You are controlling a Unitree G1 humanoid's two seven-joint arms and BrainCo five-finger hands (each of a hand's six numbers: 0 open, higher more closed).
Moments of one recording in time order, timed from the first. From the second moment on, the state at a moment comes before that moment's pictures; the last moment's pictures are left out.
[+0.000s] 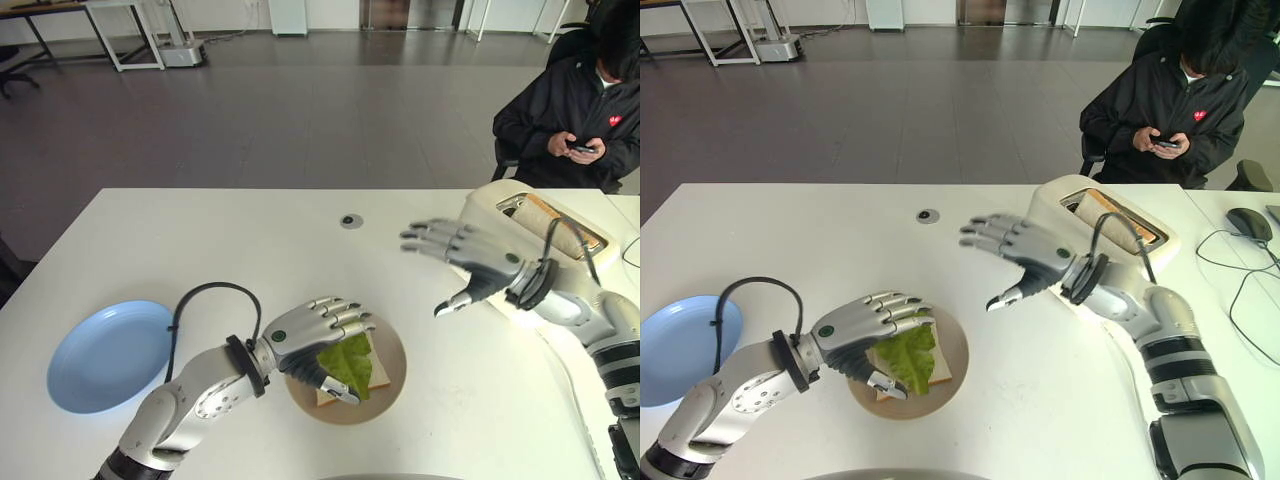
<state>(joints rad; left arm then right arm) 0.05 0.64 -0.22 -0.48 0.64 -0.42 -0.36 -0.46 -0.78 0.08 0.27 -0.70 -0.86 0.00</state>
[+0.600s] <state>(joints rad) -0.09 0.59 -0.08 -0.12 0.43 -0.58 -0.19 -0.29 -0.98 -0.12 0.21 -0.55 -0.33 0.30</state>
